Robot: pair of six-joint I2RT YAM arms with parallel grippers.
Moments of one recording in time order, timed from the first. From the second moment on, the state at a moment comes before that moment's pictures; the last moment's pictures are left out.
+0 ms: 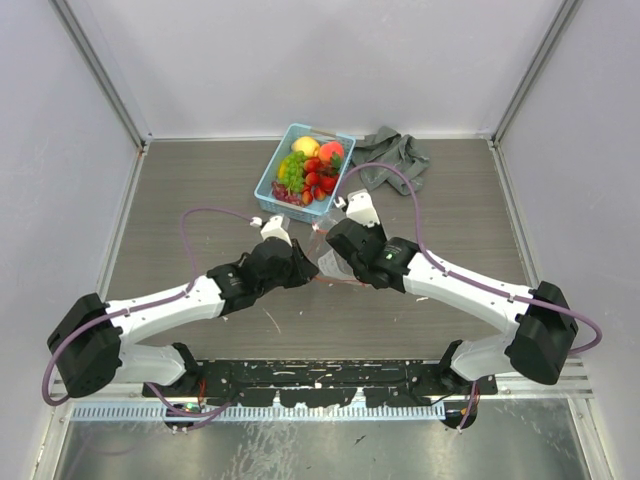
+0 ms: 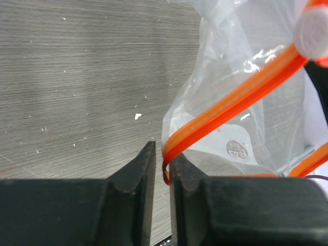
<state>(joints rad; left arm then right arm) -0.91 1.26 0.73 -0.06 -0.22 -0.93 0.92 1.35 1.05 -0.61 0.86 0.34</state>
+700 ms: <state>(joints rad) -0.91 1.34 0.76 0.04 -0.19 -1.03 0.92 1.40 1.05 -0.55 0.71 0.37</state>
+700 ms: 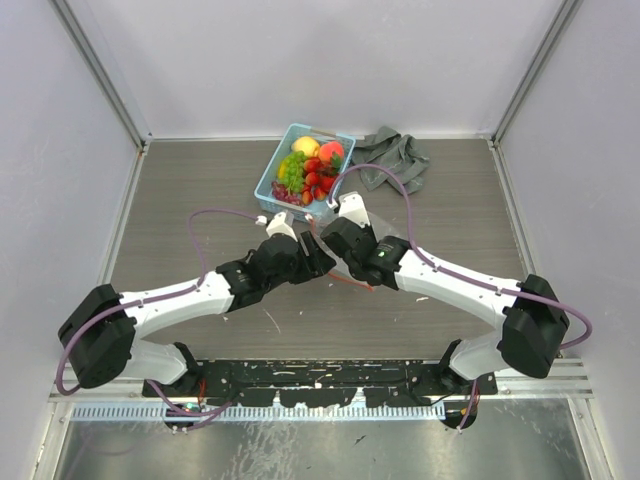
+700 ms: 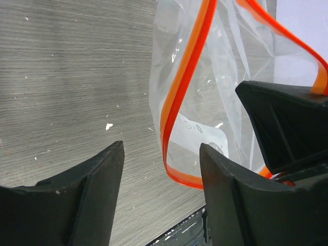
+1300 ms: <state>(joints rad) -0.91 1.31 0.75 0.06 -0.27 -0.99 0.92 1.40 1.05 -0.51 0.68 0.38</state>
